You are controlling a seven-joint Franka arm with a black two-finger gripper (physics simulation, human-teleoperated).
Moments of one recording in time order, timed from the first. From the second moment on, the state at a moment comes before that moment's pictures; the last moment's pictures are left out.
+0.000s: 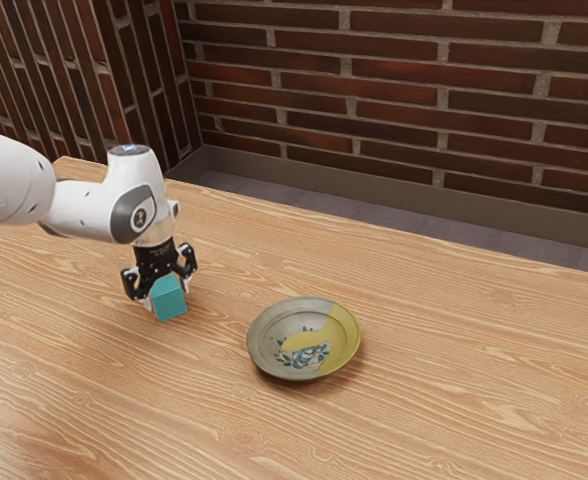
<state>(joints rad) 0.17 0.46 0.04 -1.87 0.01 2.30 -0.96</state>
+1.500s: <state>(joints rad) -0.30 0.35 0.02 -1.92 0.02 2.34 -0.97</state>
